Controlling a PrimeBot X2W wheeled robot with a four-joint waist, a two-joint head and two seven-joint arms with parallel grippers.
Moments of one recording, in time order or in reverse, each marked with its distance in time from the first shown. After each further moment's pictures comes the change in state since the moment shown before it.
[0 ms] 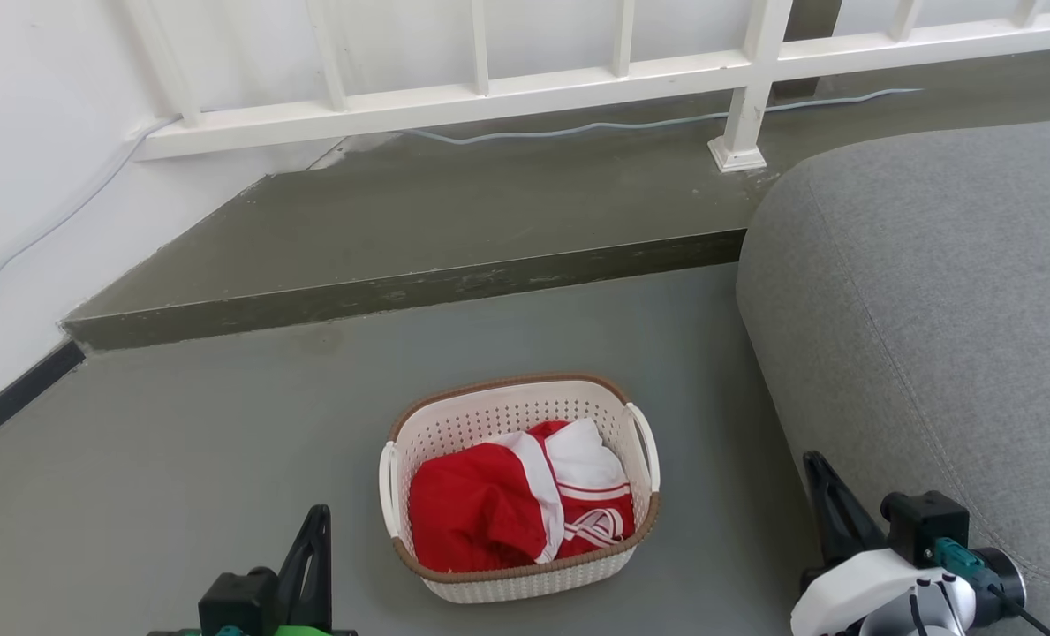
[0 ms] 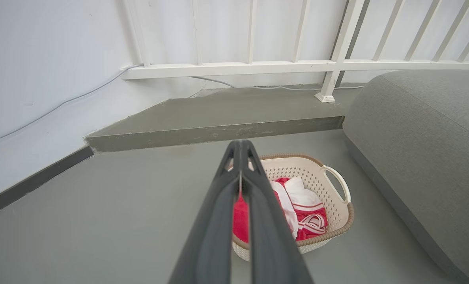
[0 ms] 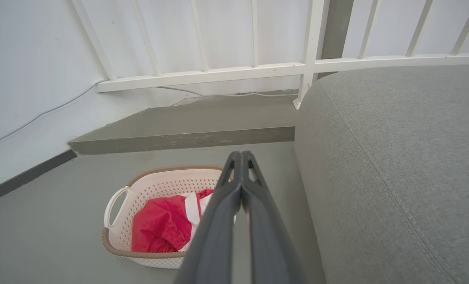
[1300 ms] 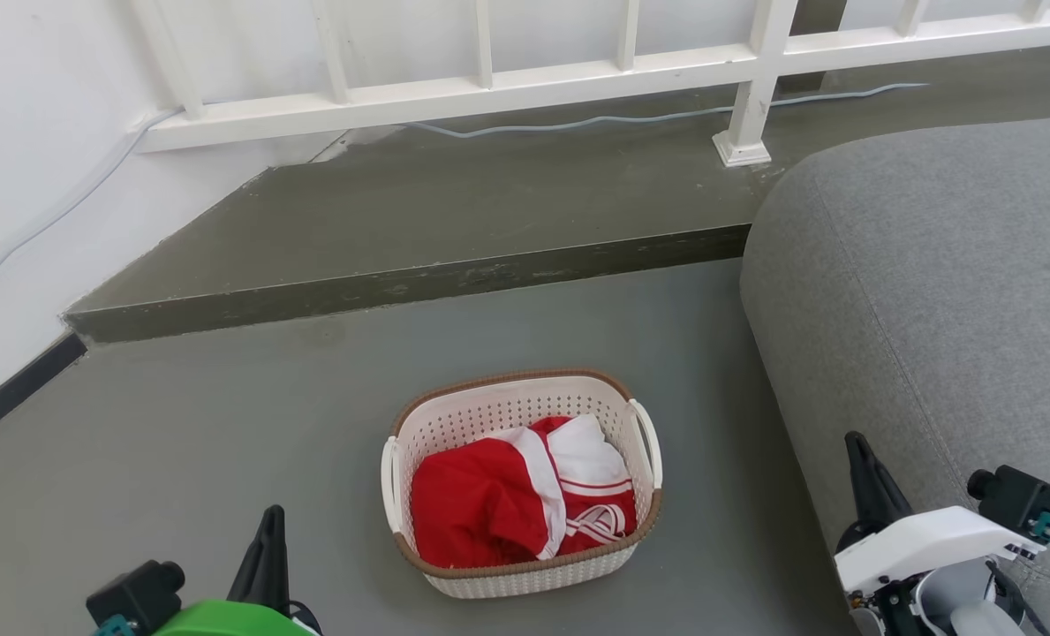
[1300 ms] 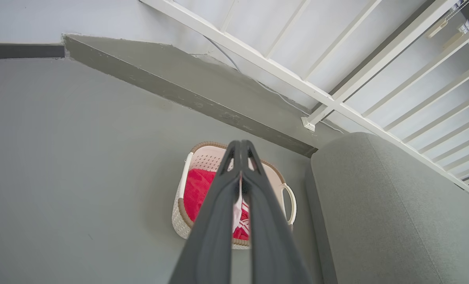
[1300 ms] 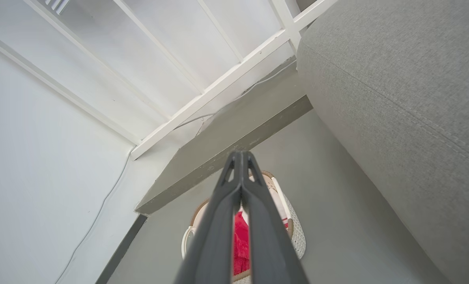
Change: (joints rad) left arm 0.001 -0.004 0.090 -0.014 -0.475 -0.052 0.084; right arm -0.015 0.026 -0.119 -0.024 0.485 0.069 0.080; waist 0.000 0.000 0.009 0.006
